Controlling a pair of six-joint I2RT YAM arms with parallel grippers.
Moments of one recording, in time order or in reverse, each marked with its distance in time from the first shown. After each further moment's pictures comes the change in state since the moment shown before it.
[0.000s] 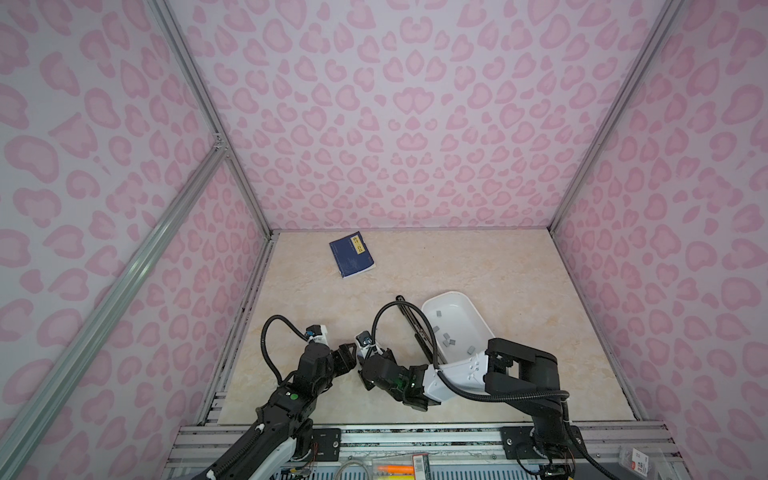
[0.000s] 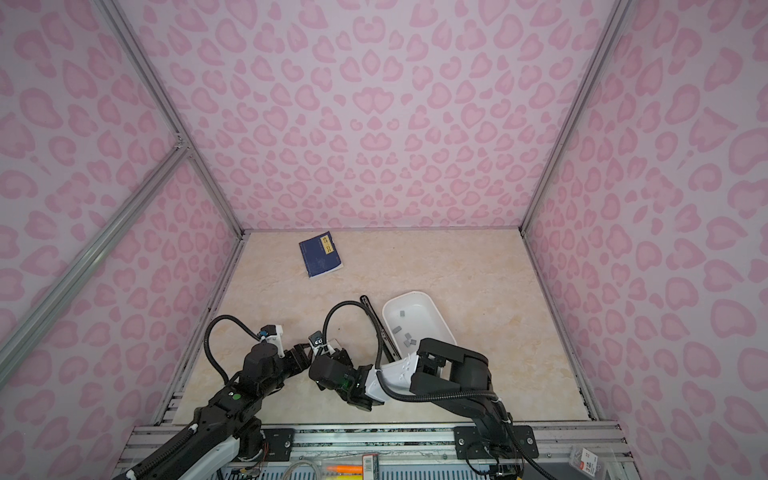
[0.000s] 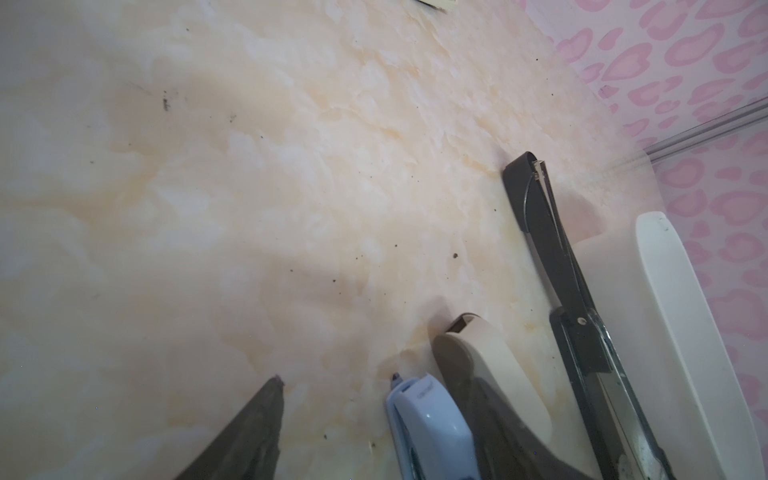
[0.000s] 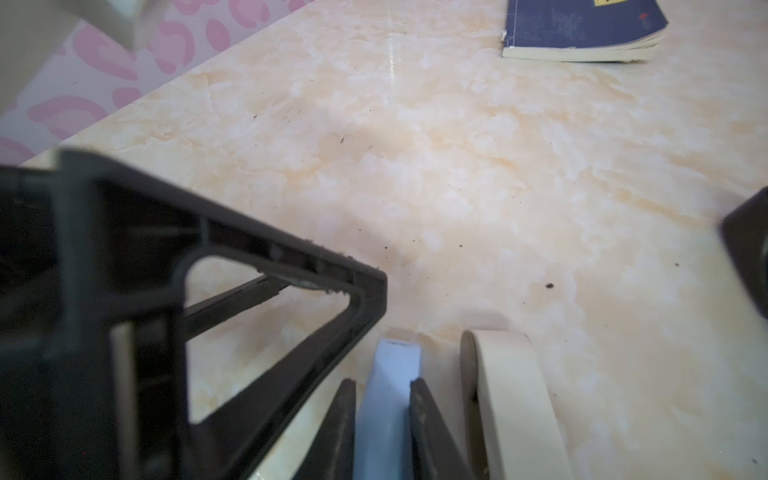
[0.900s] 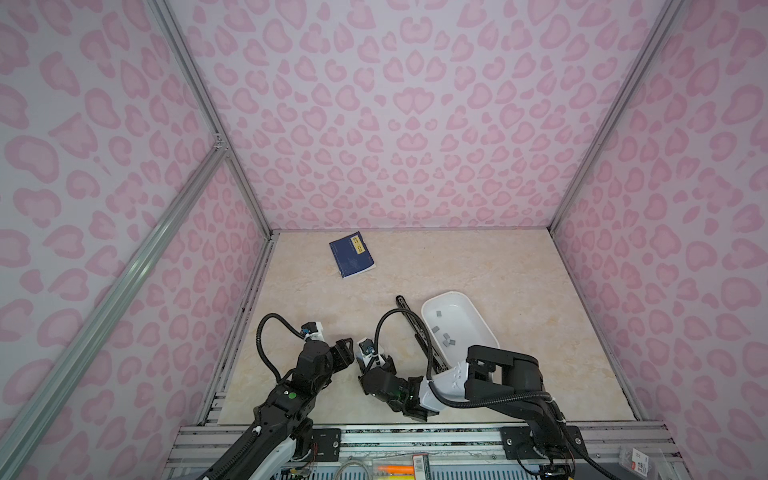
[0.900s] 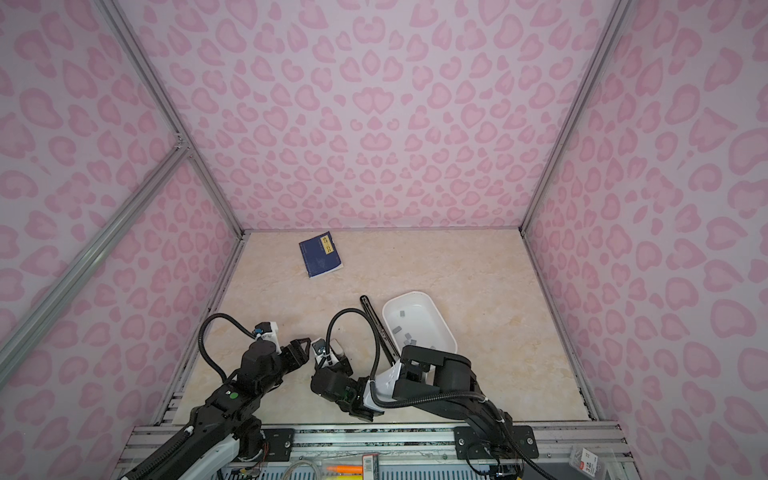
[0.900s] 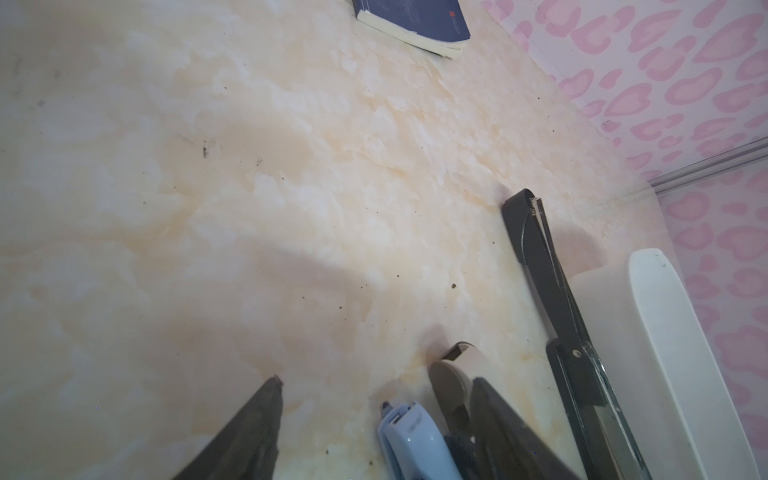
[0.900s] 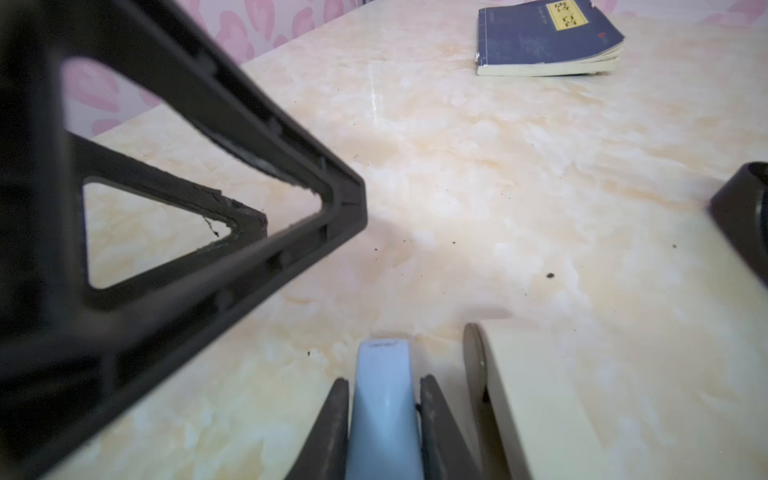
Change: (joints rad) left arm -0.001 -0.043 0.042 -0.053 -0.061 -0.020; right arm 0.039 0.112 -0.073 0.256 0.130 0.026
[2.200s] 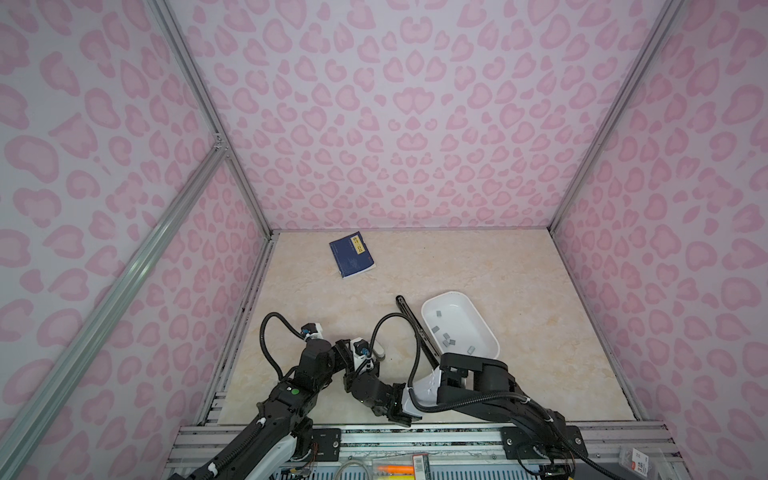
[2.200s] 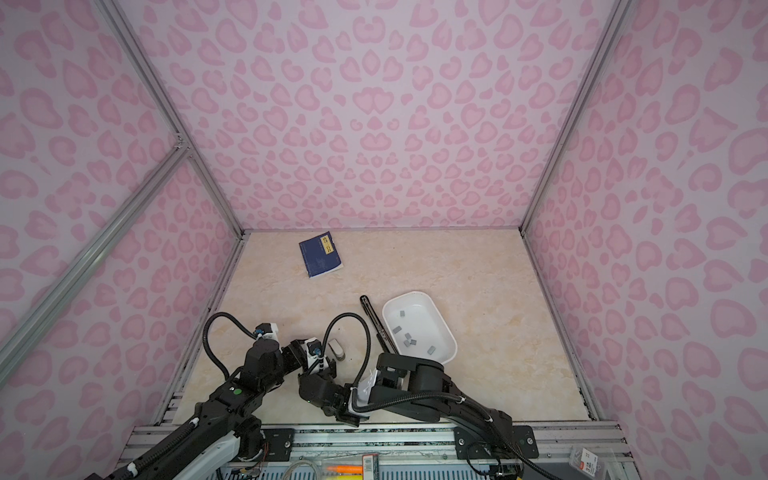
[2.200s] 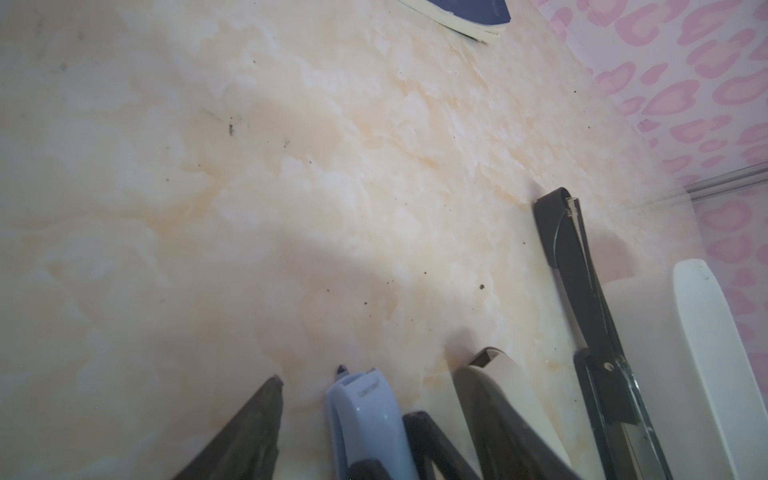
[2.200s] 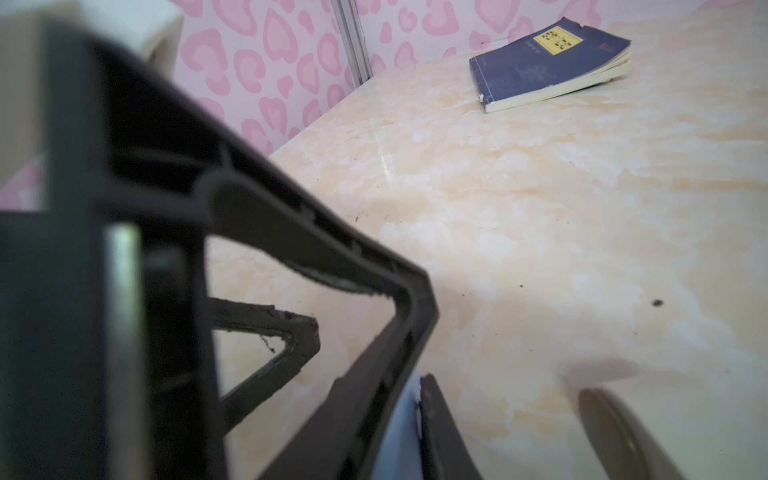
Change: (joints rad) left arm 0.002 0.095 0.002 0.033 -0.018 -0.030; right arm 0.036 0.213 0.179 0.167 0.116 0.120
